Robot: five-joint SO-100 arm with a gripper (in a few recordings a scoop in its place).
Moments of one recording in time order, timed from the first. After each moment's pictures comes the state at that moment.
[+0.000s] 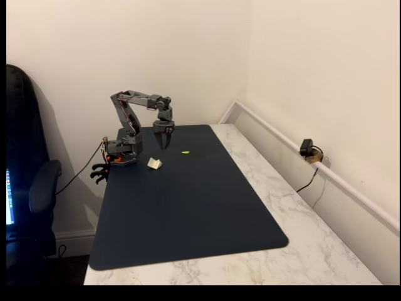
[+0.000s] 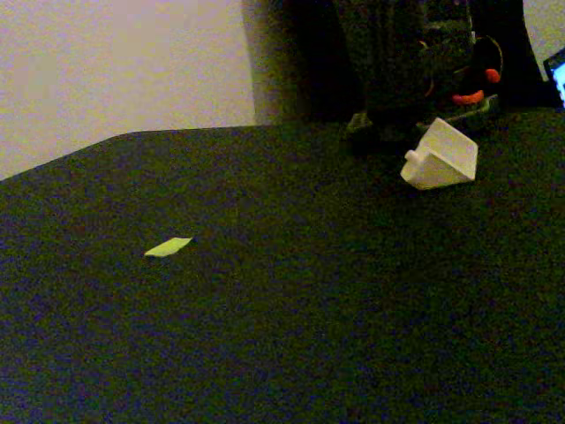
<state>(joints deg) -28.0 114.6 124.3 77.3 10.1</state>
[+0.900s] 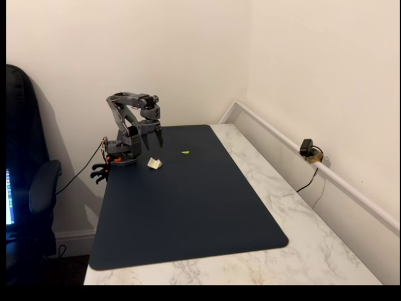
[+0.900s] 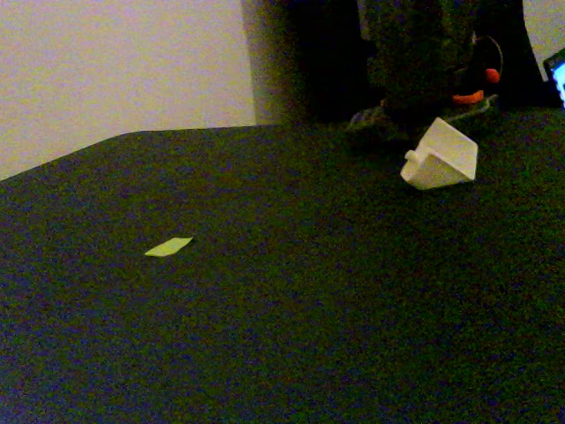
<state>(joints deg) -47.4 127.1 127.9 89.2 69.1</state>
